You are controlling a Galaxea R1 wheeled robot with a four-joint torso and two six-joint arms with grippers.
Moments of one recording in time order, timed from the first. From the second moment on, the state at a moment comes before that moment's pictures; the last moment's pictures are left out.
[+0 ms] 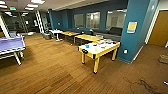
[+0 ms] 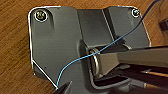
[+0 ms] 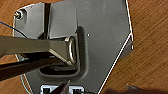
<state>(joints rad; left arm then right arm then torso) 1.54 3.06 -2.75 0.20 -0.10 -0.19 -1.53 3.07 -2.82 -0.18 -0.01 0.16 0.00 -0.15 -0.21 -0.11</state>
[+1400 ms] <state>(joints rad) 1.54 3.06 -2.75 0.20 -0.10 -0.19 -1.52 3.07 -2.81 -0.18 0.00 0.16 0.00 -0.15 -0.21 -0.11</state>
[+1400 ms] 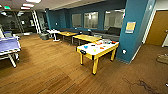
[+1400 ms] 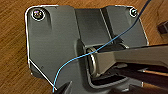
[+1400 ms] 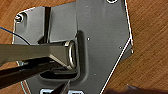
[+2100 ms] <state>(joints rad) 1.55 3.06 -2.75 0.20 -0.10 -0.19 -1.52 3.07 -2.81 -0.18 0.00 0.16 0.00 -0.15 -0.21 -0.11</state>
